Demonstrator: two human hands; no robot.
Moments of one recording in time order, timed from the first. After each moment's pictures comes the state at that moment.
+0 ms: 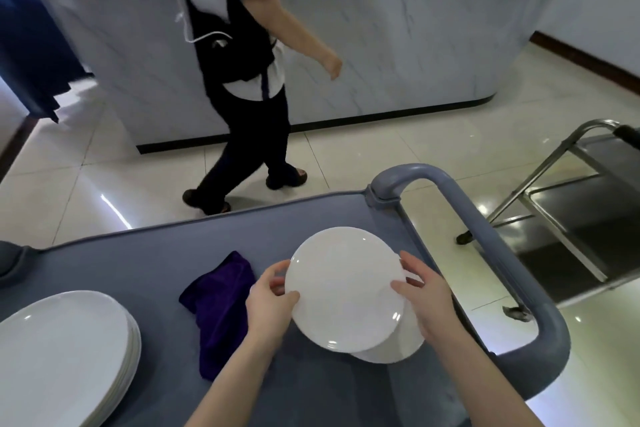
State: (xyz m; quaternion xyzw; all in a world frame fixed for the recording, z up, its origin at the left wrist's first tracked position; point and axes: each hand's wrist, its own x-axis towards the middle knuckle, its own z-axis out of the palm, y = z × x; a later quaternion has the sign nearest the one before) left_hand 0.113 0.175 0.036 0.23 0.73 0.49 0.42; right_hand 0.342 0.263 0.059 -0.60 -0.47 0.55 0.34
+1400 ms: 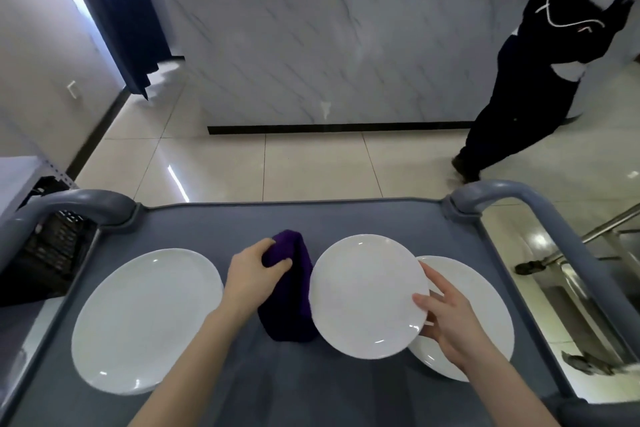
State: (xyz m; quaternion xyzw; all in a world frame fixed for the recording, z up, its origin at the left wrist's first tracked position) left_hand -0.034 0.118 0.057 0.36 0.81 0.38 0.25; right_hand 0.265 0.230 0.054 -0.52 -0.44 0.69 0.25
